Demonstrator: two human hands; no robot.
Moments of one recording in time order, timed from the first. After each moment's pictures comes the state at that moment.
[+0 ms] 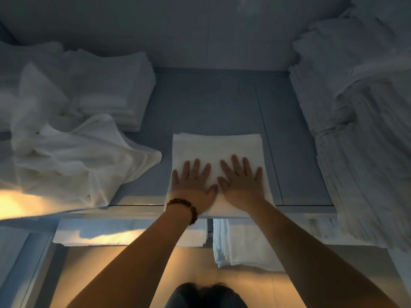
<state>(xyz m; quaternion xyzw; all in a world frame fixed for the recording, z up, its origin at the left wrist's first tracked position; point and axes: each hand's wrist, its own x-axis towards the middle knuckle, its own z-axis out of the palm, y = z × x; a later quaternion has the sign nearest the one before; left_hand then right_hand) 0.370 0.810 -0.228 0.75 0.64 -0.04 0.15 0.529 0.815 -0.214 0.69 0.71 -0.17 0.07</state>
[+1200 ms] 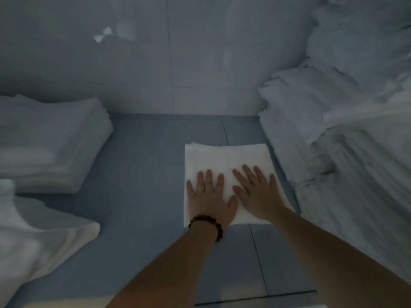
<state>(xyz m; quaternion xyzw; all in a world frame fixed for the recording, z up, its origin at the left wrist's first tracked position) 0.525 0.950 -0.250 0.77 0.63 0.06 0.07 0.685 0.965 -0.246 0.70 0.72 -0.06 0.02</state>
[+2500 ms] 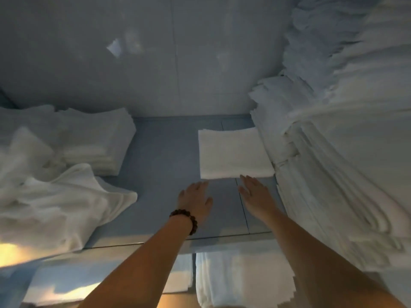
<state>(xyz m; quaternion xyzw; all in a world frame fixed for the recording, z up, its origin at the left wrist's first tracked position) 0.455 0.847 -0.170 0.76 0.61 0.05 0.22 0.657 0.831 -0.159 0.71 0.64 -0.25 -0.12</state>
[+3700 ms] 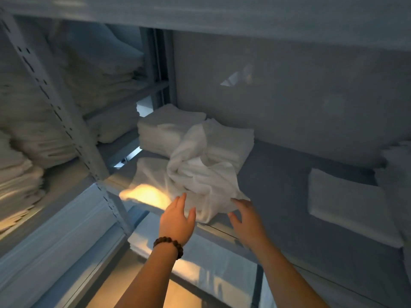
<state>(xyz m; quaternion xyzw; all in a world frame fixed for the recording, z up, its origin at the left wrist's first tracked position) 0.155 0.683 -0.120 0.46 0.81 0.33 0.15 0.338 0.760 -0.112 0.50 0.78 -0.31 -0.22</state>
